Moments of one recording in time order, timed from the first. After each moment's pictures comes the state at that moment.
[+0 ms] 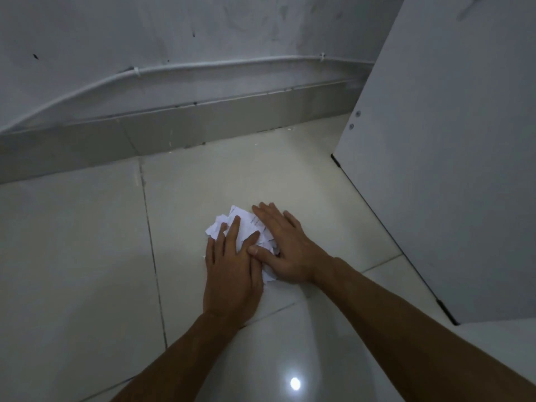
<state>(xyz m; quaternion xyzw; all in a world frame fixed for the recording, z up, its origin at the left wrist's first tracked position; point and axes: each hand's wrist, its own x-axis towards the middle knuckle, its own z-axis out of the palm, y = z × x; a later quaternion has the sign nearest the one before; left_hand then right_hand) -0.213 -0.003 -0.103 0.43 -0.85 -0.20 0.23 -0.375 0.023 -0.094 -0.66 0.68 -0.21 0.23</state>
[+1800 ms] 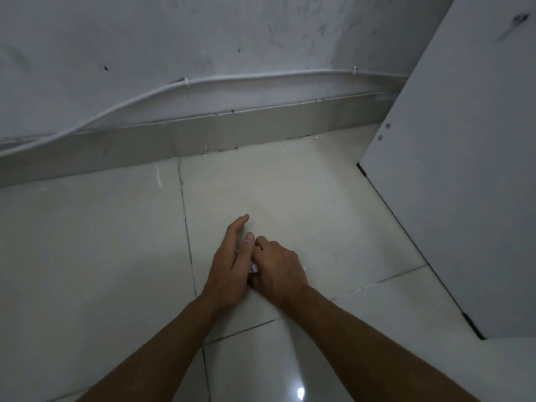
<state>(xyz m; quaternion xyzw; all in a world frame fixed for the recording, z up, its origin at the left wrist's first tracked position) -0.166 -0.037 -0.086 0.40 -0.69 -0.52 0.31 -0.279 0.013 -0.091 -0.69 0.69 -0.22 0.05</state>
